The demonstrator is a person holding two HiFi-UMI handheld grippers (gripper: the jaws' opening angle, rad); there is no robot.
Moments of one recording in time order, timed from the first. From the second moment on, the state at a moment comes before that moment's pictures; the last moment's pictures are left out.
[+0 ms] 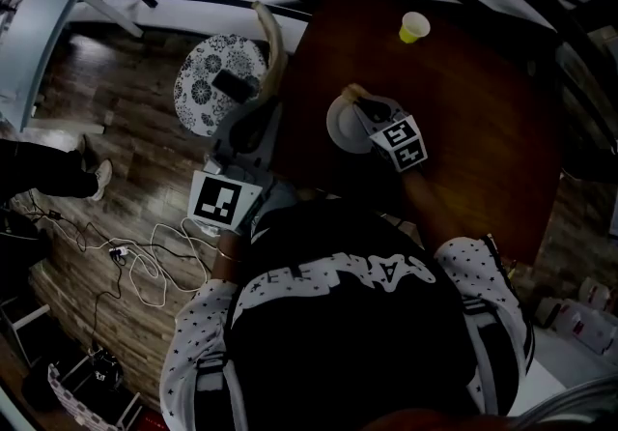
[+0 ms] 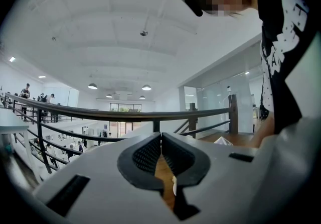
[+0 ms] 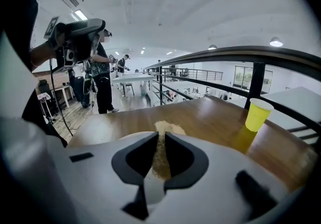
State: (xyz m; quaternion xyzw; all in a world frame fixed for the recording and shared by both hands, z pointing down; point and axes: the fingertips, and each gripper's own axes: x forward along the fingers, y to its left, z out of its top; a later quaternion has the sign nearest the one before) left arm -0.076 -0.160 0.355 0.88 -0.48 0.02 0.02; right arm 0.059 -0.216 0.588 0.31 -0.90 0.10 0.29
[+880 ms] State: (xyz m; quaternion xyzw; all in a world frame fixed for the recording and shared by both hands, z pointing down) left arm -0.072 -0.155 0.357 0.88 -0.47 0.02 0.02; right arm 0.054 -0.193 0.596 0.28 -0.90 0.09 0.31
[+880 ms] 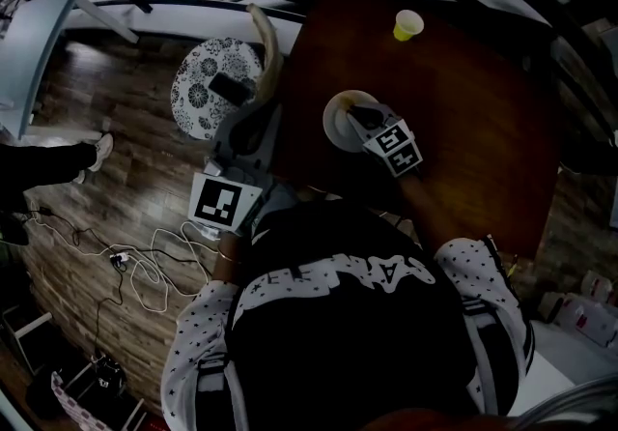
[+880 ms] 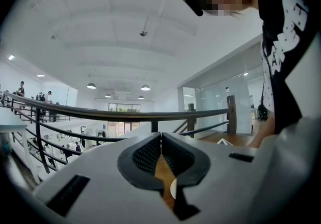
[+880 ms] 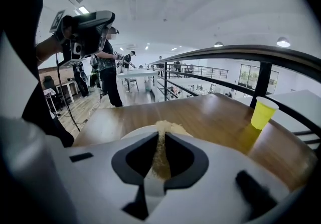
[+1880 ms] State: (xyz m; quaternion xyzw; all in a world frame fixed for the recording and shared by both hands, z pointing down) left arm -0.067 -0.150 0.356 0.89 -0.46 0.01 0.02; right arm 0.039 -0.159 0.601 0.24 -0.91 0.10 0.33
